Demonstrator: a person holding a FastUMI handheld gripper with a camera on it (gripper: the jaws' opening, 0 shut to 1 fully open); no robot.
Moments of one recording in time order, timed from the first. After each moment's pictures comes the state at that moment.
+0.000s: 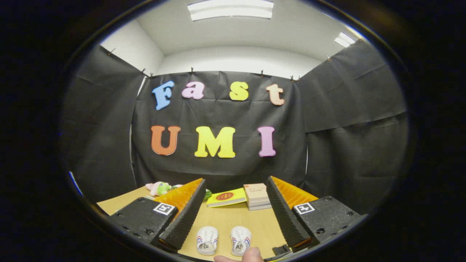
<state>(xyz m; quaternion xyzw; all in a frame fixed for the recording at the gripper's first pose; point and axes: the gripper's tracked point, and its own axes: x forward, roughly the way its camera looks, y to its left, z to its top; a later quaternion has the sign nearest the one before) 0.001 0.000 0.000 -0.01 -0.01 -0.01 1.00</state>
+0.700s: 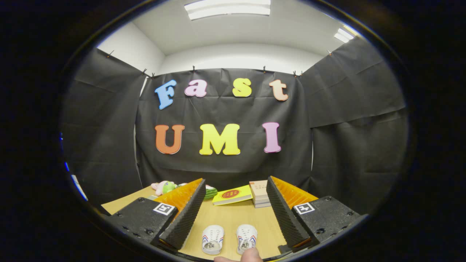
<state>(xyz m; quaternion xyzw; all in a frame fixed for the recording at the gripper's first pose) 0.007 0.011 -0.007 0.00 0.01 0.01 1.00</state>
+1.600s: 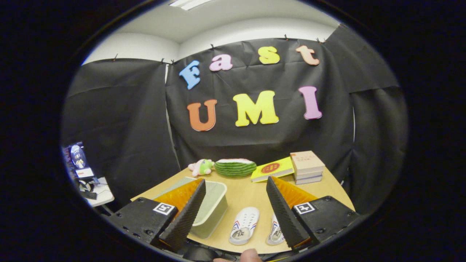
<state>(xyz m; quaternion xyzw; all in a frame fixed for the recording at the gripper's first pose) 0.036 0.075 -0.093 0.06 0.15 0.18 0.97</state>
